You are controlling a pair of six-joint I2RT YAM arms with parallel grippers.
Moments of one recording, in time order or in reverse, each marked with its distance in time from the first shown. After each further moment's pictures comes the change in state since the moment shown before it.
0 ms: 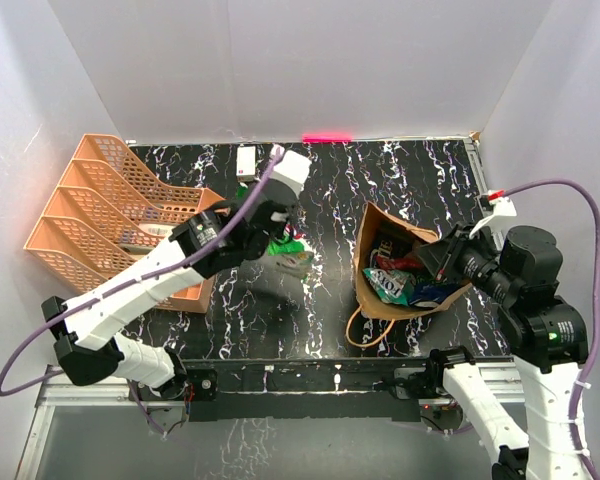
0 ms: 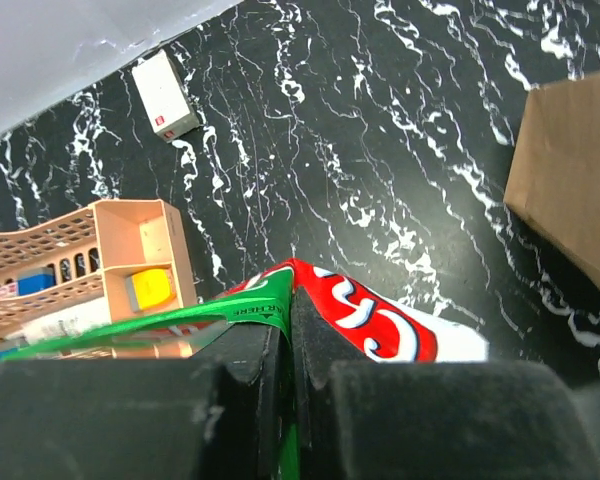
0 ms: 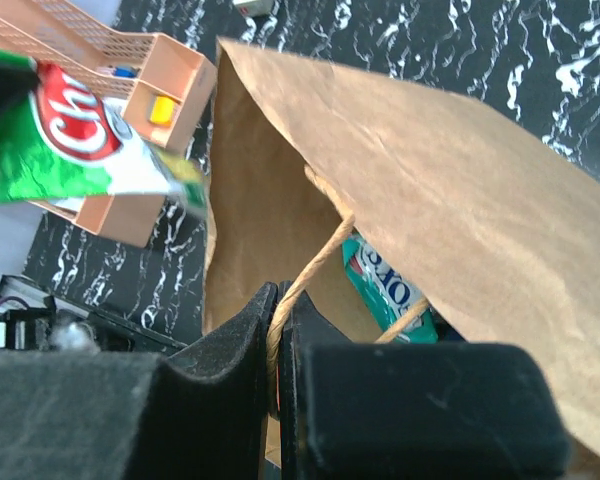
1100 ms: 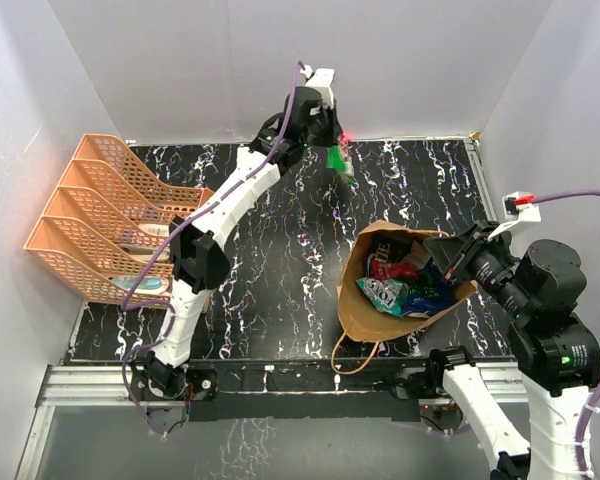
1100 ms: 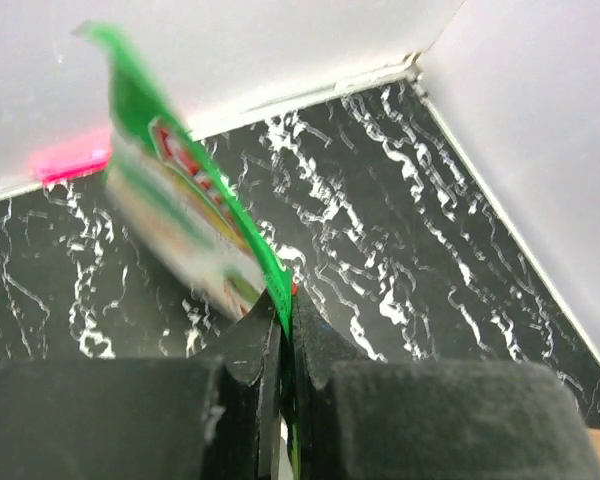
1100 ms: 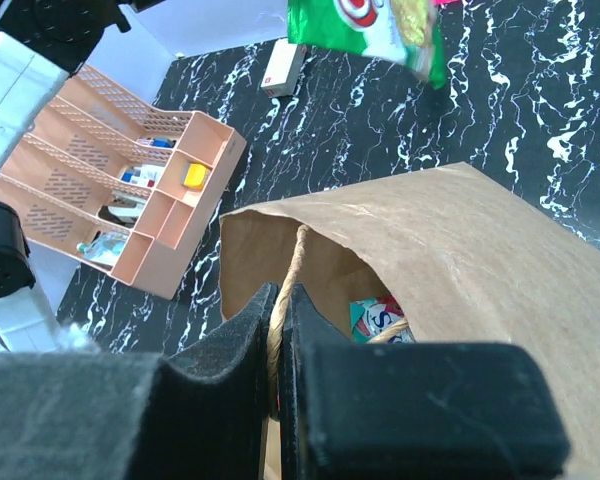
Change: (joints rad) left arm 0.404 0.872 0.826 0.353 0.624 -0.170; right arm 0.002 -0.061 0.020 0.075 0.042 0.068
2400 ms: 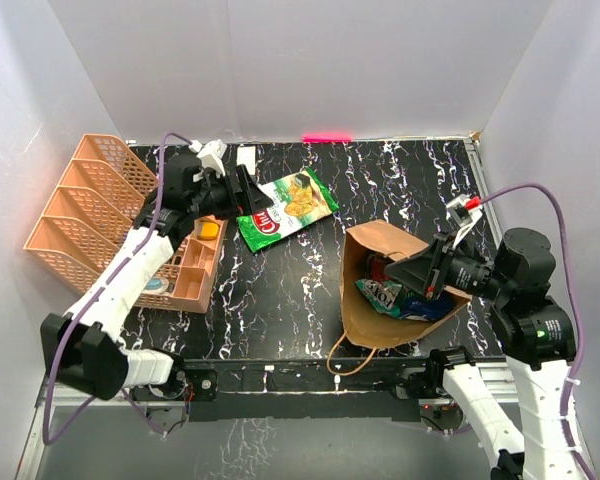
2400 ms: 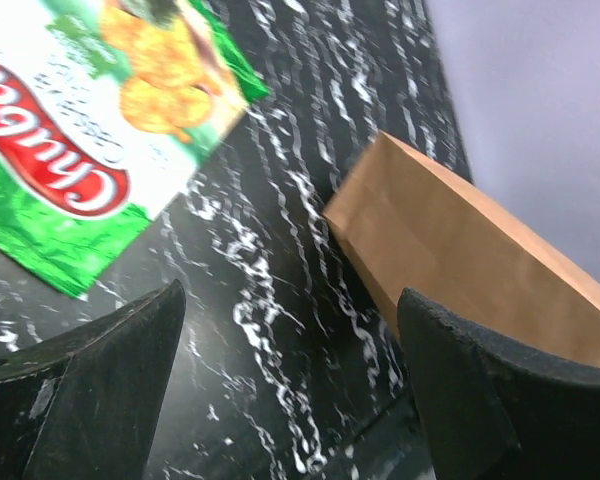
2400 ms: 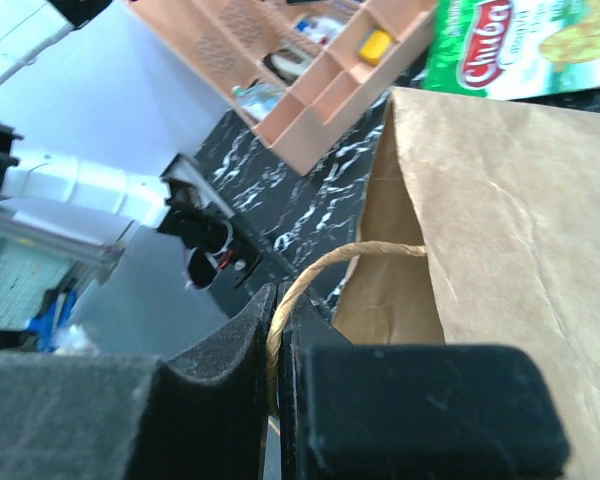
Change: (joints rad) left arm 0.333 -0.913 -1.240 0.106 0.439 -0.228; right arm 0.000 0.029 -0.126 0.073 -0.507 -0.048
